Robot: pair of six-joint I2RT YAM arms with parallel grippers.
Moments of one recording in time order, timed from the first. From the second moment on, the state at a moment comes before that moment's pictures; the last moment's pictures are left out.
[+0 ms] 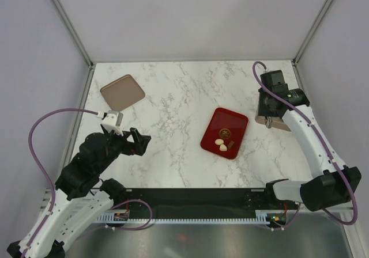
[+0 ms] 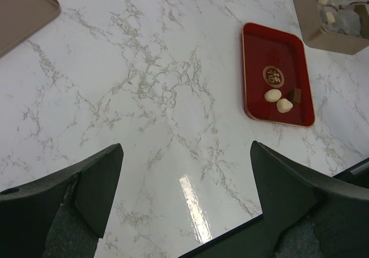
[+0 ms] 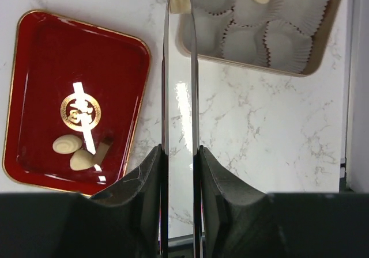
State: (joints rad) left arm -0.59 0.42 0.78 -0.69 -0.13 -0.35; right arm 0.25 1.29 1.31 -1.01 0.30 0.27
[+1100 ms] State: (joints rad) left arm -0.64 0.45 0.78 -0.69 -0.07 -0.34; right arm -0.15 1.38 1.20 -0.91 0.34 0.28
